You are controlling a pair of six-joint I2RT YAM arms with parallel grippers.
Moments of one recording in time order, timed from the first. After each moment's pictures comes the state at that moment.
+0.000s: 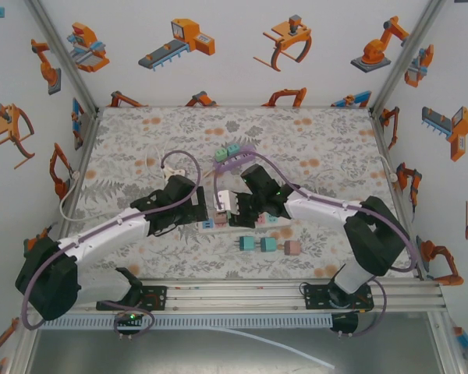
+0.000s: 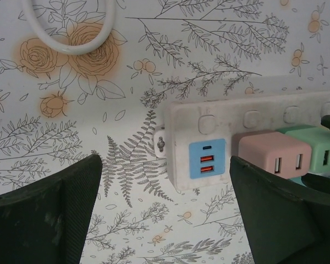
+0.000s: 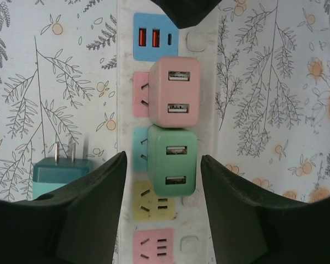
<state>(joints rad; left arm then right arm) -0.74 1.24 0.71 -0.40 -0.25 -0.69 0.80 1.61 0.95 -0.24 -0.50 -0.82</state>
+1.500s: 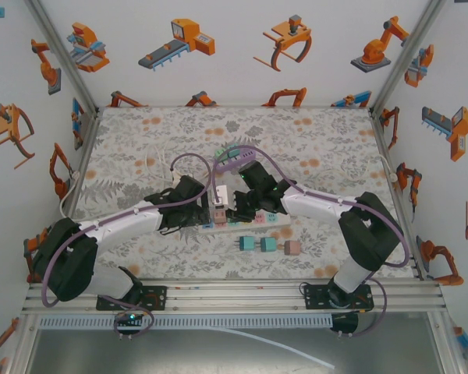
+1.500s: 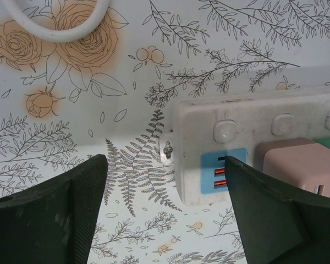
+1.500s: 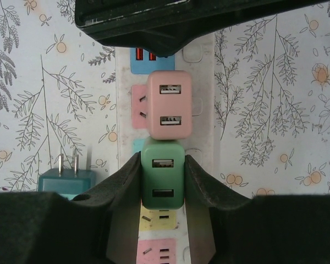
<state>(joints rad) -0.75 1.38 0.74 -0.41 -0.26 -0.69 0.79 1.65 1.01 -0.27 -0.55 -0.77</state>
